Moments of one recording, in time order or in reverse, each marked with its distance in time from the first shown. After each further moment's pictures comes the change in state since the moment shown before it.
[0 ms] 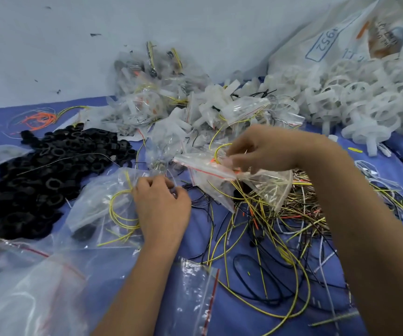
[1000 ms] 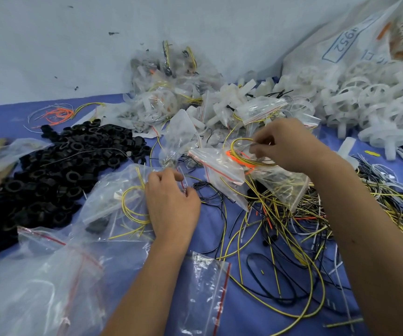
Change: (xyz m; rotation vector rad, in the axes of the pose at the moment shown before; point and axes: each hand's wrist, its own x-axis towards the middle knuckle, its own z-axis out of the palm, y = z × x) left_hand 0.000 -0.007 -0.004 -0.026 0.069 0.061; right_hand 0.010 0.018 0.016 -0.050 0.419 0.023
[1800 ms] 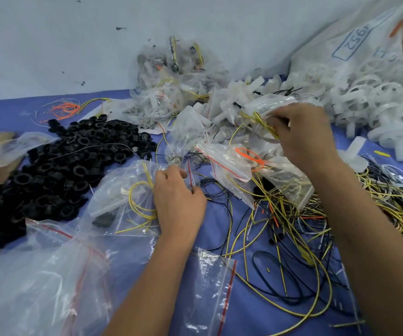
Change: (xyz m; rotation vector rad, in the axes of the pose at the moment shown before) left_hand 0.001 -0.002 0.000 -0.011 -0.070 -0.047; right_hand 0.006 0.004 0.008 -0.118 0.417 -0.025
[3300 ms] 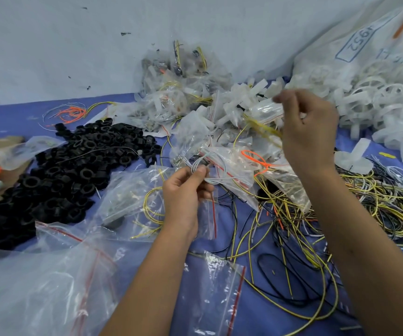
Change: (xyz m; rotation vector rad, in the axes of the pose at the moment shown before) left_hand 0.007 0.008 -0.001 -1.197 -0.222 -0.374; right_hand -0.007 -0.039 -0.005 0.524 0.379 0.231
